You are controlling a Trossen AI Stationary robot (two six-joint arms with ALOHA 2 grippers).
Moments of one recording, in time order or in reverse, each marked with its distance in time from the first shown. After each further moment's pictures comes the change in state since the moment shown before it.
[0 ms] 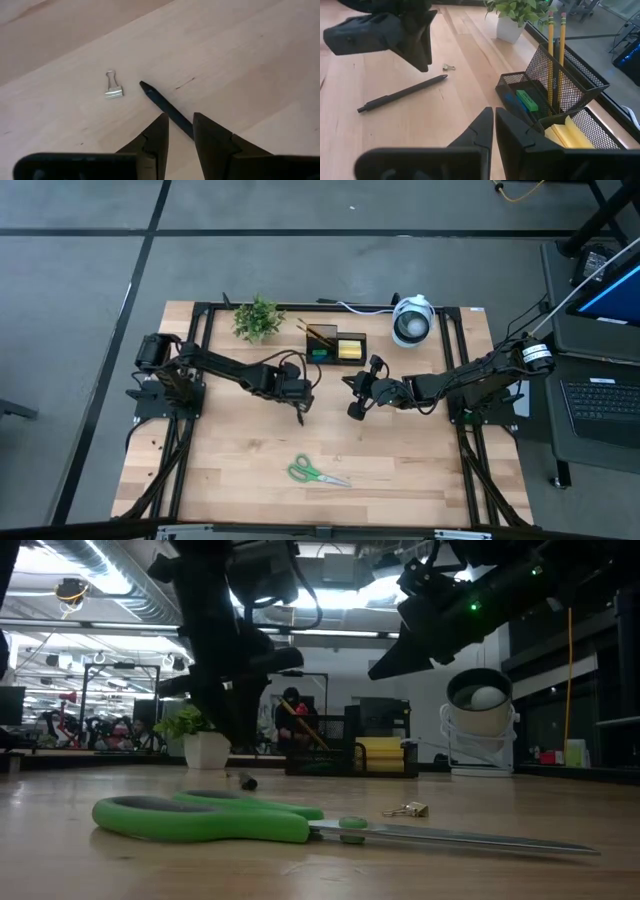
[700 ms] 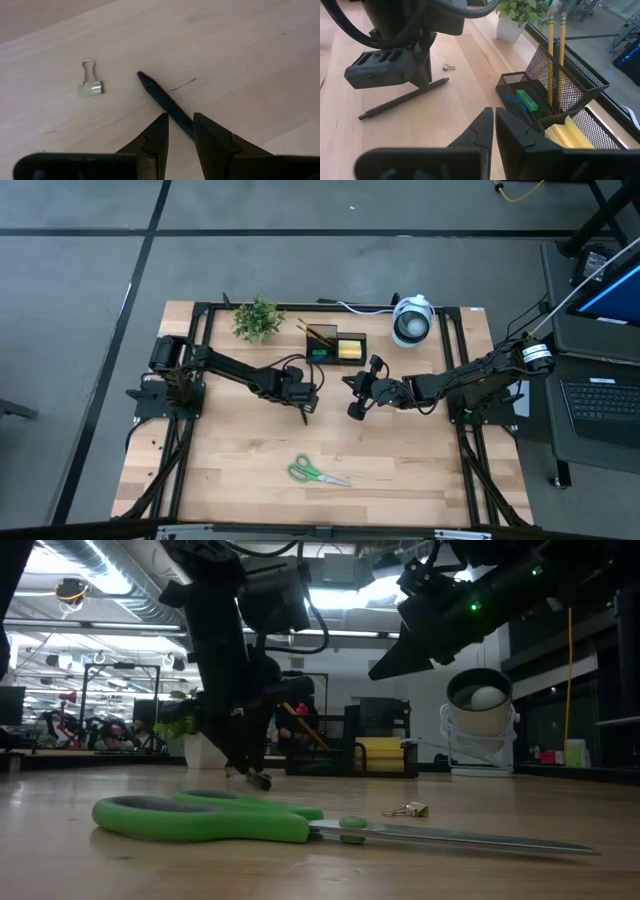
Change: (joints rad) left arm 0.009 0.103 0.001 0.087 0.021 -0.086; right arm 0.001 0.000 0.000 -0.001 0.000 -0.001
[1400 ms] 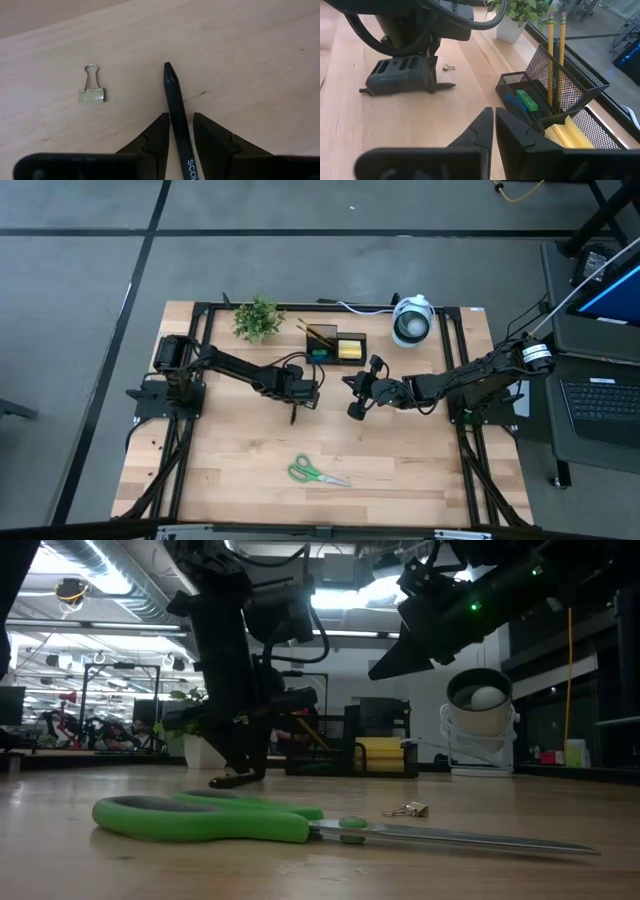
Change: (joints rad) left arm 0.030 0.041 0.004 0.003 0.017 -0.051; right arm 0.000 0.000 0.000 0.000 0.000 0.002
